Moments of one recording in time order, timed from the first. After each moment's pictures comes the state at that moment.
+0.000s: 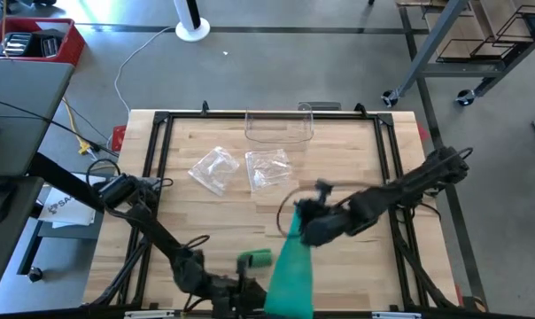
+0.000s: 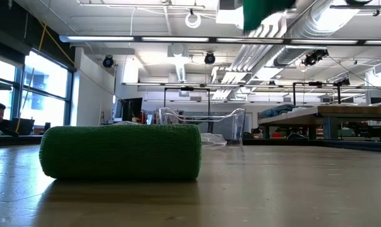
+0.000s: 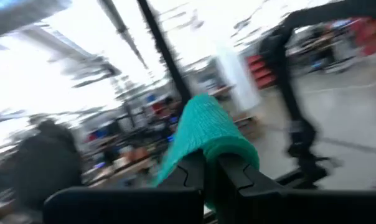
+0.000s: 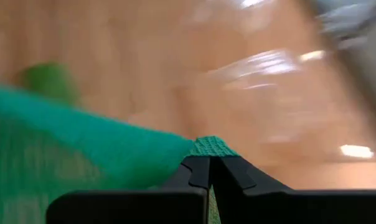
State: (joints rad) left arm -0.79 1.93 1.27 1.02 -0.57 0.63; right arm 0.47 1.60 1.32 -0.76 0.56 0.49
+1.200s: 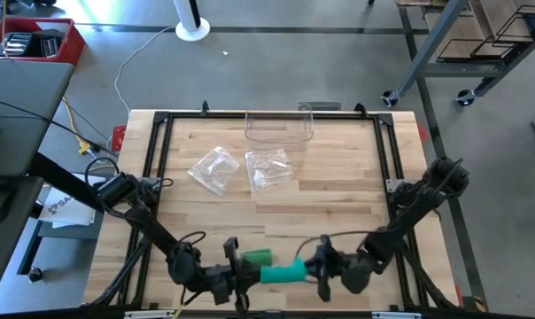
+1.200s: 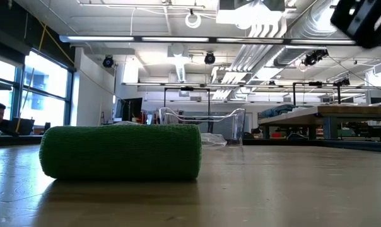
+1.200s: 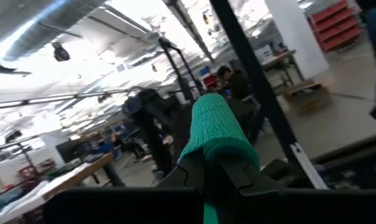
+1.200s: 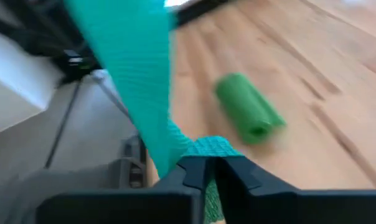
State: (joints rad) left arm -0.79 1.91 1.14 1.19 -0.83 0.79; right arm 0.80 1.68 0.92 0.19 0.65 0.85
